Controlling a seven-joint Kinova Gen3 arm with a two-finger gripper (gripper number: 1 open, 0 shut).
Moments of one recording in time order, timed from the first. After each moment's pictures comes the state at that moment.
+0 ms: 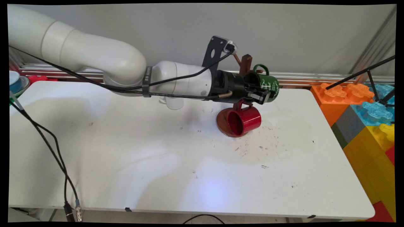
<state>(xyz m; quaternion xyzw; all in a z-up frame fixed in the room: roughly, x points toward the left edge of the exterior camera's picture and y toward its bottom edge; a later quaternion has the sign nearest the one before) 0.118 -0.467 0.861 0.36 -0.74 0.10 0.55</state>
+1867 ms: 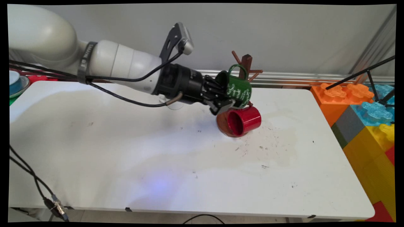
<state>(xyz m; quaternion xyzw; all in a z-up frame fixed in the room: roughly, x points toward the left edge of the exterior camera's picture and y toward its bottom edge) 0.202 -0.412 0.911 0.23 -0.83 0.13 0.49</state>
